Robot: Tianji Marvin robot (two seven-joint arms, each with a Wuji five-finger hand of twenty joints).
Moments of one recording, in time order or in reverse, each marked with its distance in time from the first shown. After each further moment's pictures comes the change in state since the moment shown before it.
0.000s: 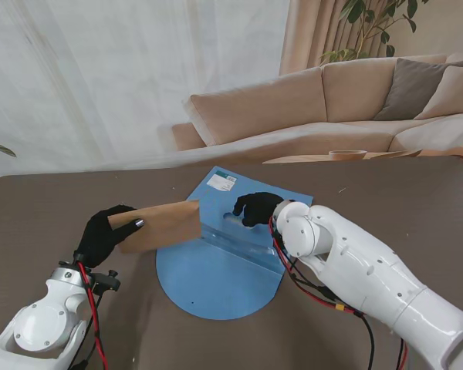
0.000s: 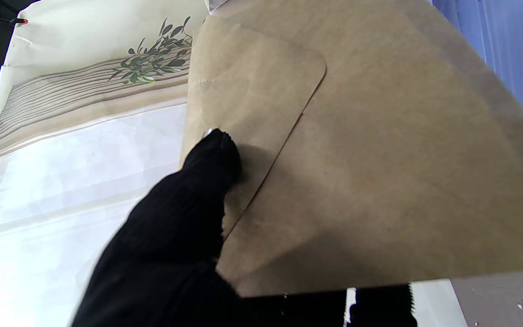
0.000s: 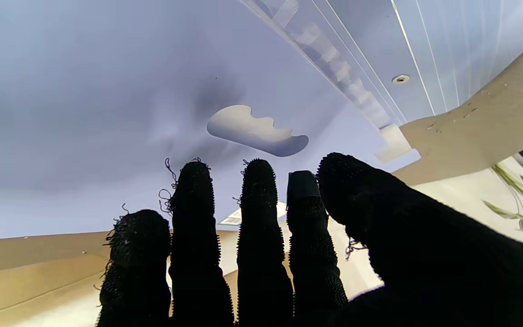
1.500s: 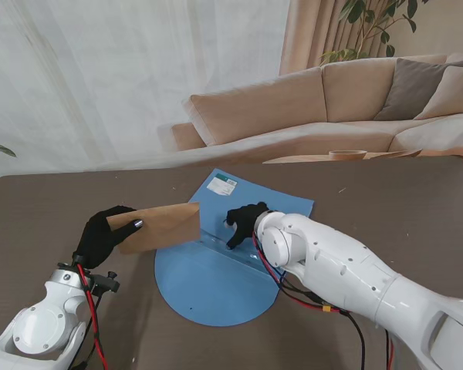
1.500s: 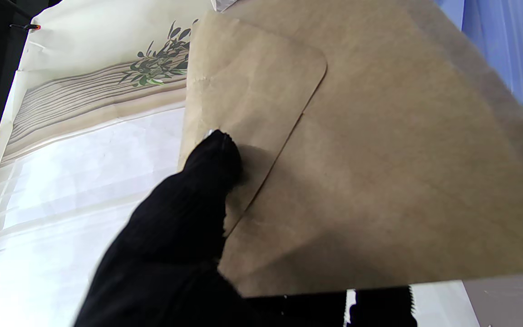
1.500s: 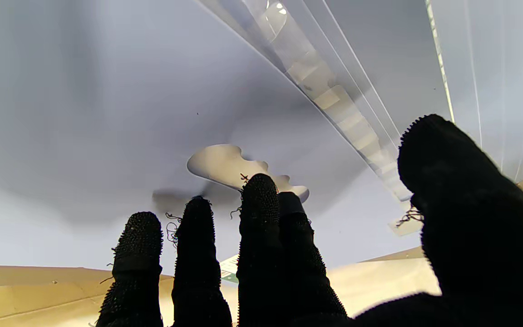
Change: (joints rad) left arm 0.004 0.002 0.000 0.007 0.000 -0.042 -0.002; right arm 0.110 -0.054 -0.234 0.100 -0.019 0.085 0.004; left_hand 0.011 0.010 -0.015 0.001 -0.001 0.002 0.000 0.000 0.000 0.004 0.001 0.010 -0.002 0.000 0.011 0.000 -0.004 0.000 0.000 -0.011; right_hand -0.122 -0.122 -0.312 -0.081 -0.152 0.156 -0.070 0.012 -0.189 -0.003 0.533 0.450 -0.303 -0.031 -0.109 -0.013 -0.342 0.028 -0.430 -0.154
